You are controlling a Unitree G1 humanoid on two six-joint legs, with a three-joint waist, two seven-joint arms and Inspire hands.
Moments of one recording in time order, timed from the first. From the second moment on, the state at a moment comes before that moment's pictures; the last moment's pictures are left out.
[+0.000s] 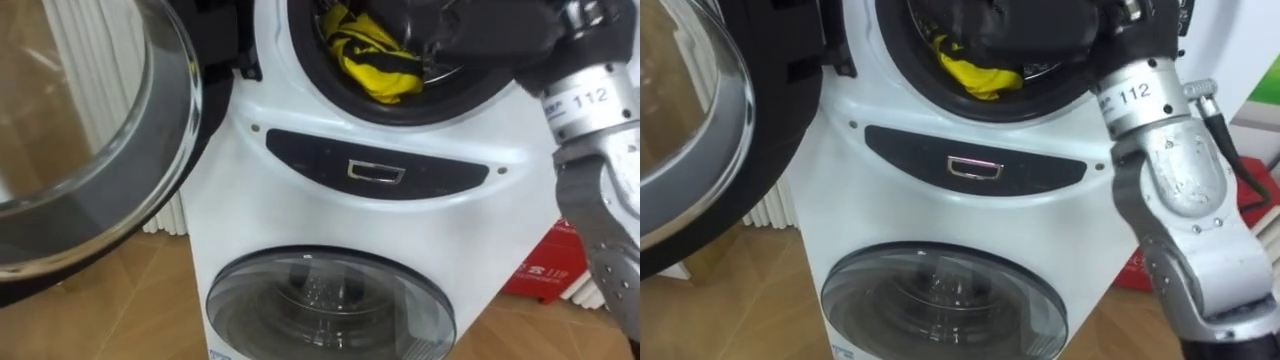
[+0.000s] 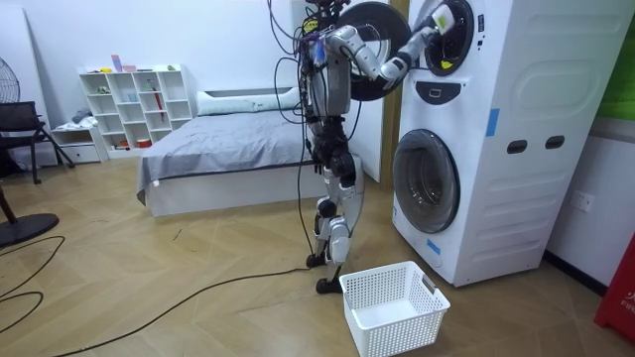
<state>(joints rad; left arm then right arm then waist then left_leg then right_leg) 0.17 0.24 0.10 1.10 0.29 0.10 0.21 -0.53 -0.55 0.06 -0.10 0.43 0.03 -0.09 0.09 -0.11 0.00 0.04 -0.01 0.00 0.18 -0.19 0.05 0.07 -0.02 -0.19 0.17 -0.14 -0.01</state>
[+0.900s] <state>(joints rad) 0.24 0.30 0.11 1.02 0.29 0.17 0.18 -0.61 -0.64 0.08 0.27 0.32 0.05 0.05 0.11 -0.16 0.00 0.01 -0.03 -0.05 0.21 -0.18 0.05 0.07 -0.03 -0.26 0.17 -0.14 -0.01</state>
